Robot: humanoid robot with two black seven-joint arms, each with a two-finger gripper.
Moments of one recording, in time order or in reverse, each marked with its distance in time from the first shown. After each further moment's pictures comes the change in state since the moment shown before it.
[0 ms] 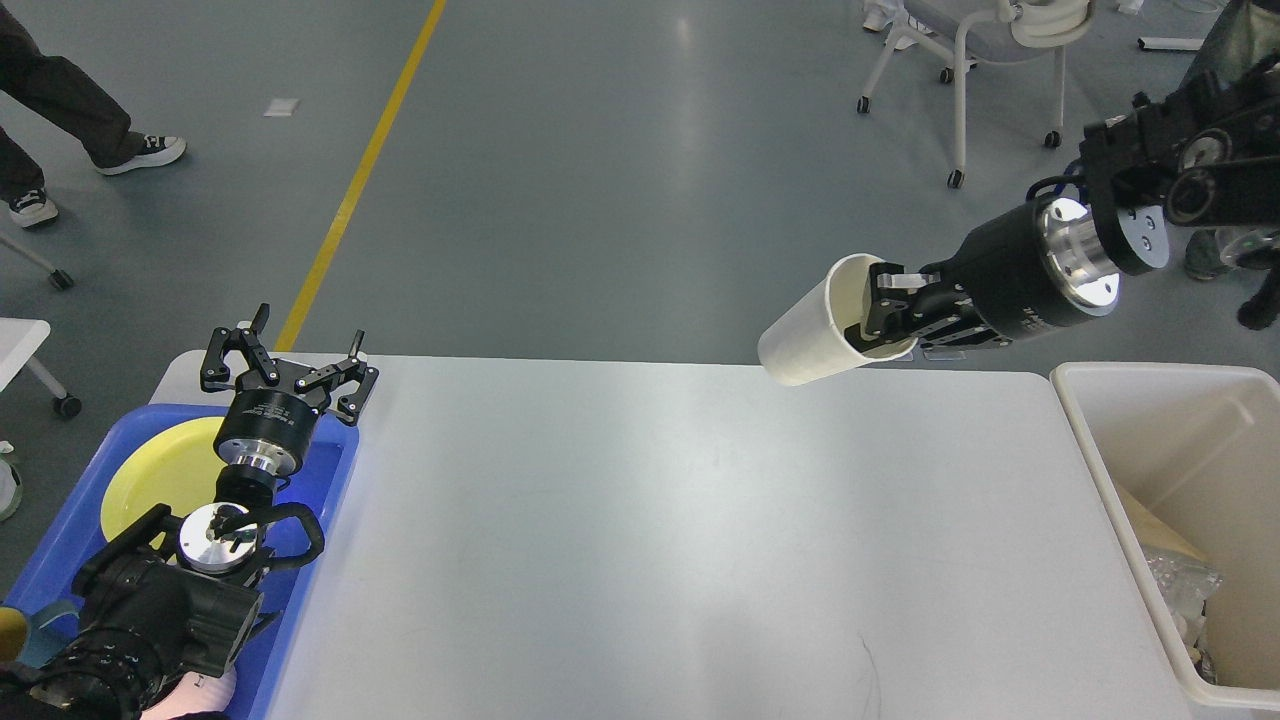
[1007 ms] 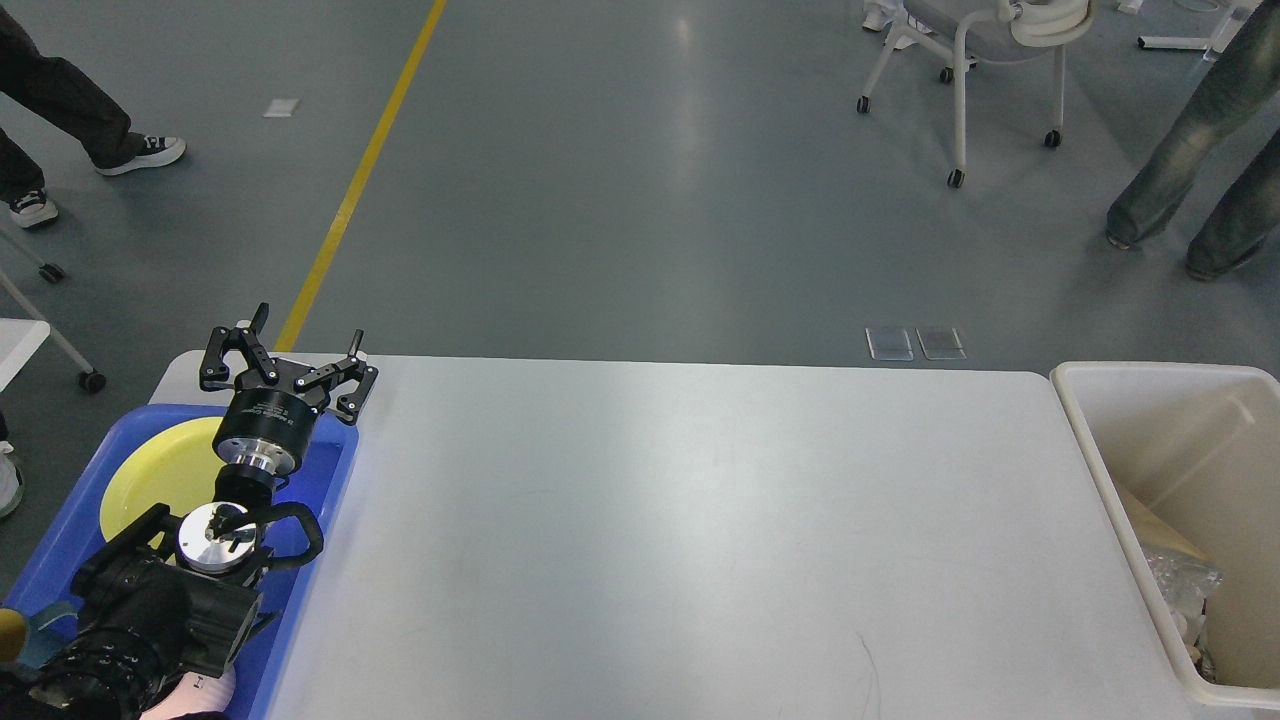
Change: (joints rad) left arm 0.000 0.001 0.000 0.000 0.001 0.000 0.000; right arm -1.718 -0.058 0.496 -1.548 0.417 -0.659 -0.002
